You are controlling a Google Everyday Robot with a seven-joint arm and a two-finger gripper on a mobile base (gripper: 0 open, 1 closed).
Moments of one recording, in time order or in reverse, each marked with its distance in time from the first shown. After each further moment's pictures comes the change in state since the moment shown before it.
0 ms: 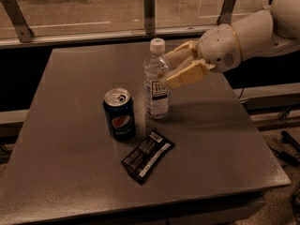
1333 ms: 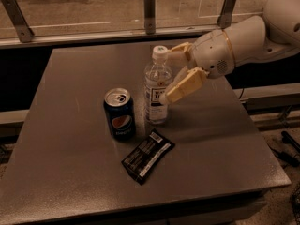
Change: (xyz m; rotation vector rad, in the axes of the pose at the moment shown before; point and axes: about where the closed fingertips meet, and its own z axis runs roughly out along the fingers) arm 0.001 0.011 0.016 -0.001 0.012 -0.035
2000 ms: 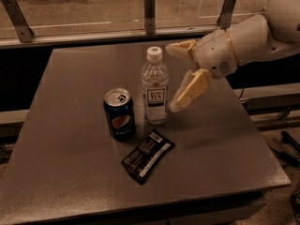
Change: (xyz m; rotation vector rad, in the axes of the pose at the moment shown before) arm 0.011 -0.005 -0.005 0.041 0.074 -0.020
